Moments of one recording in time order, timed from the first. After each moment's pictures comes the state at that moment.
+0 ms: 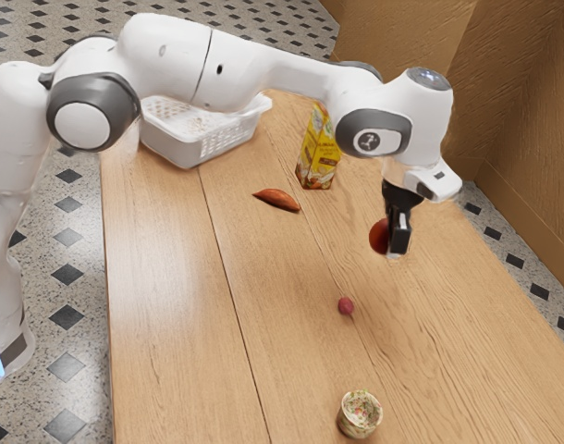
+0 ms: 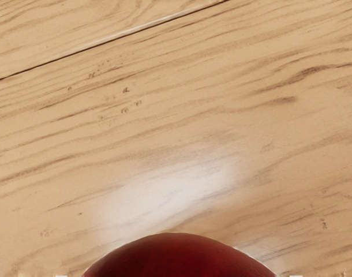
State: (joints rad) arm -0.25 0.33 0.06 -1.41 0.02 1.92 0.14
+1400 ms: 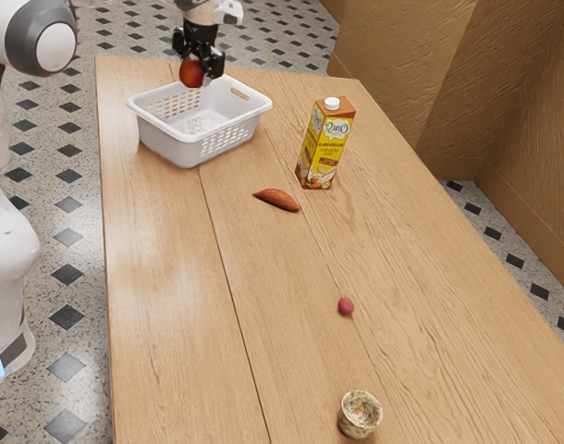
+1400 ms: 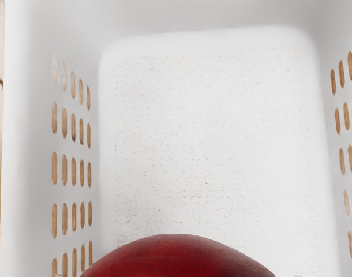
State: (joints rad) arm 0.55 -0.02 0.23 -1.79 0.06 1.91 0.14
